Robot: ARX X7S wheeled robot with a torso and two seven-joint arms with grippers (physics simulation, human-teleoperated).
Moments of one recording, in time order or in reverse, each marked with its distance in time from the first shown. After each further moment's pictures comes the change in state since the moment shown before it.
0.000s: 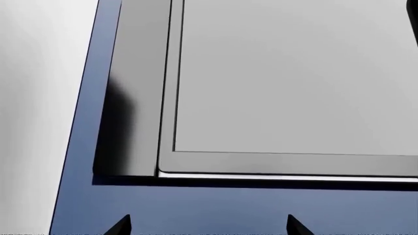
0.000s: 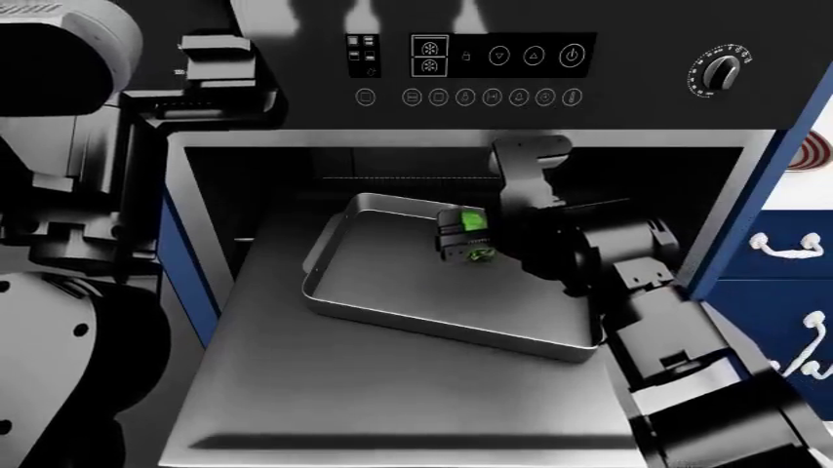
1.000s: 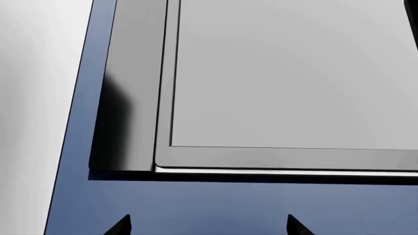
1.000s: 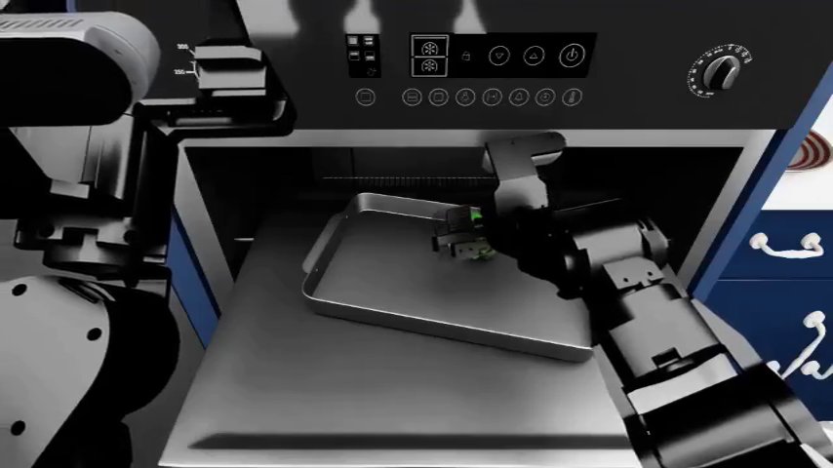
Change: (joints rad) left arm 0.016 -0.014 0.026 -0.014 -0.010 0.033 -0.020; right arm 0.009 -0.014 -0.046 0.029 -0.017 -0.050 -0.011
